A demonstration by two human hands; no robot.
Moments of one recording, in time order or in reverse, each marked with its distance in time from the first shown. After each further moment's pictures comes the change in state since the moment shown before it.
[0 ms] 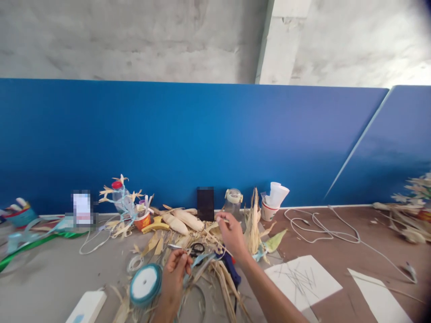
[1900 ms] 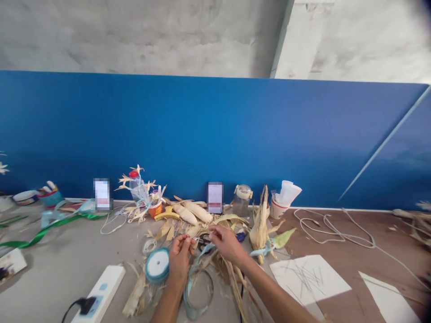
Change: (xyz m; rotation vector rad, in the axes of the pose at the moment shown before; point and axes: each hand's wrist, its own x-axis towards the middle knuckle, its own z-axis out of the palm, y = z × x) left_hand 0.012 -0.004 -0.009 0.054 0.144 0.173; right_hand -0.031 0.007 0.020 -0.201 -0.492 0.005
